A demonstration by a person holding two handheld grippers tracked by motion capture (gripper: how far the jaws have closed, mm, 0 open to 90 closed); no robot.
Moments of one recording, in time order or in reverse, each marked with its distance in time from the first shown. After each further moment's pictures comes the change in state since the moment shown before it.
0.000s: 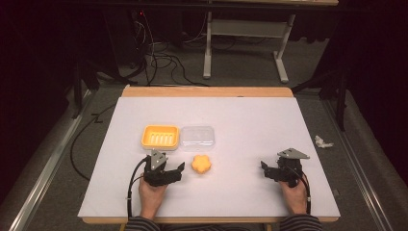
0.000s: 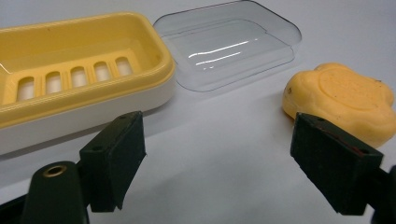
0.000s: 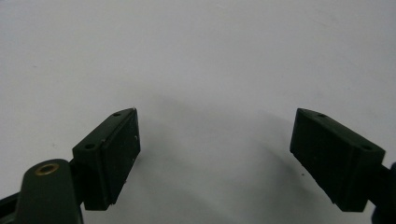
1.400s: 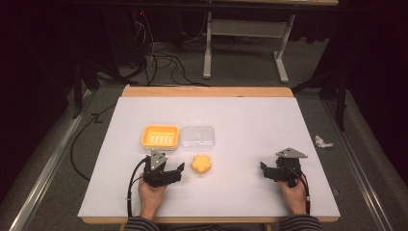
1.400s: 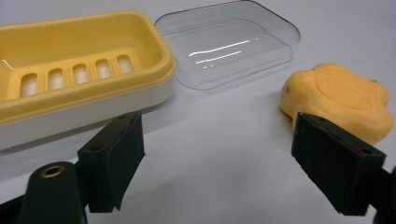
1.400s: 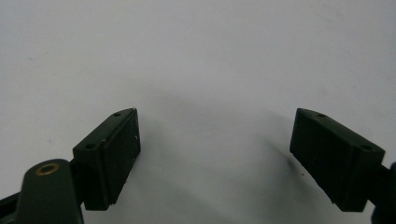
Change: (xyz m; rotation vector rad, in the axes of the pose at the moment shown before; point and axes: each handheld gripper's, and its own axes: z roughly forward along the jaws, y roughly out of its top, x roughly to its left) left arm -0.002 0.002 -0.004 -0.001 0.003 -0.012; right arm 0.002 0.001 0.003 0.024 -0.006 -0.016
